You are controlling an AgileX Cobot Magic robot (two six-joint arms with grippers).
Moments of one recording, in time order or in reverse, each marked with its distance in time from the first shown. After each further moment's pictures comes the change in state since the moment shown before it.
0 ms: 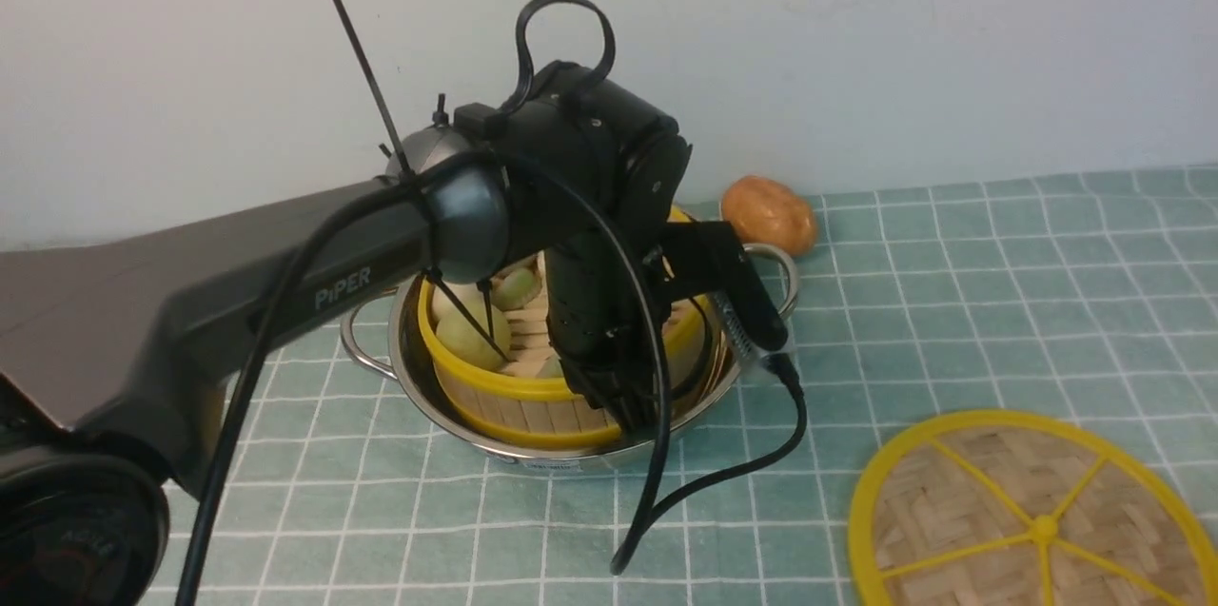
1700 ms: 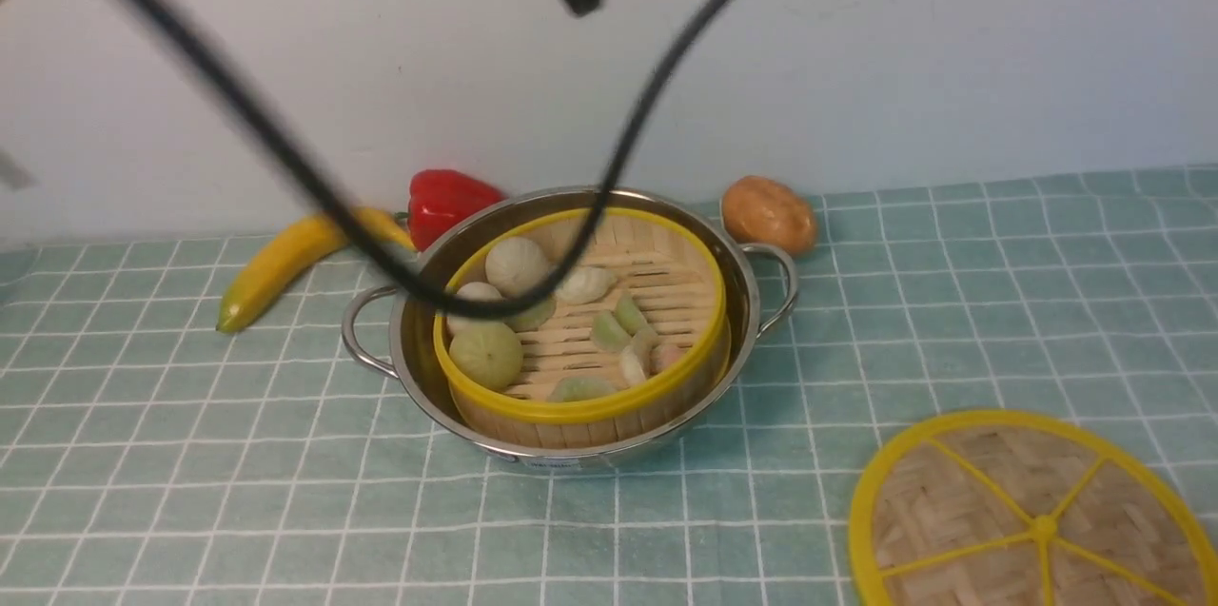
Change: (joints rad) right arm 0.000 0.000 0.000 0.000 0.001 0.001; left arm 0.078 -0.543 -0.034 0.017 -0.404 -0.327
